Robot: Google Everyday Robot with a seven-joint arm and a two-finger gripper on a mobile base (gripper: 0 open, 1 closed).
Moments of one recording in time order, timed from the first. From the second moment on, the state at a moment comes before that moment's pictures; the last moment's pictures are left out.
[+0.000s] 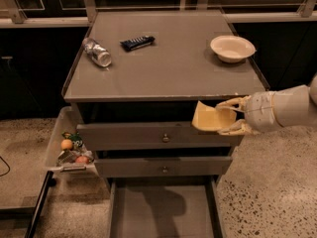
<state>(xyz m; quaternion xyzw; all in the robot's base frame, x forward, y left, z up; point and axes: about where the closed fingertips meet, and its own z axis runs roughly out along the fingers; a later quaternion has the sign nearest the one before) 0.525 -0.199 0.790 -0.71 0.58 0.02 0.40</state>
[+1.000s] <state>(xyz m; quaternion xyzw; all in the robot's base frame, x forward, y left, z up) 0.513 -0.178 0.853 -0.74 0.55 -0.01 0.40</state>
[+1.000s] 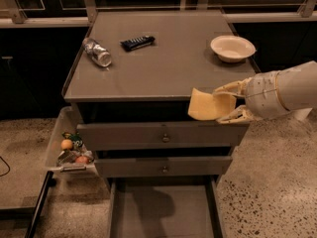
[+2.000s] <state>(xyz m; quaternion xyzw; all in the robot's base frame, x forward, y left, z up) 0.589 -0.090 0.930 -0.79 0.43 0.08 0.42</state>
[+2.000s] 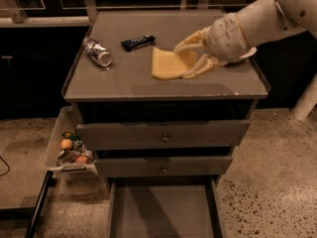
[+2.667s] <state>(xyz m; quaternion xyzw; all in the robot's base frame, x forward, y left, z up) 0.662 -0.084 0.919 -0.72 0.50 0.16 0.44</state>
